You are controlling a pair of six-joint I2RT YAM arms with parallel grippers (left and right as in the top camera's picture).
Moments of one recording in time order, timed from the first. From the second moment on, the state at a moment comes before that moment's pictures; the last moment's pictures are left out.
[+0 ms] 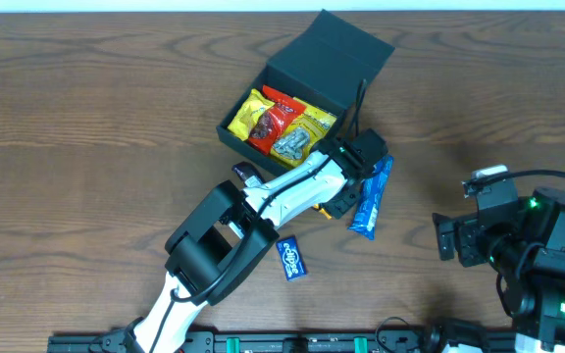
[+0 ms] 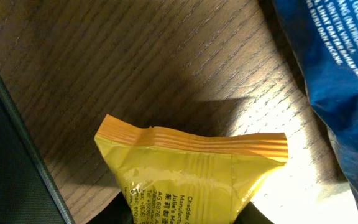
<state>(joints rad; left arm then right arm) -0.87 2.18 1.59 -0.84 -0.03 -0.03 -0.20 0.74 0.91 -1.06 -0.19 -0.37</state>
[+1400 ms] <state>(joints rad) -0.87 1.91 1.63 -0.86 -0.22 -0.03 -0.20 0.74 0.91 -1.06 -0.19 -0.37</state>
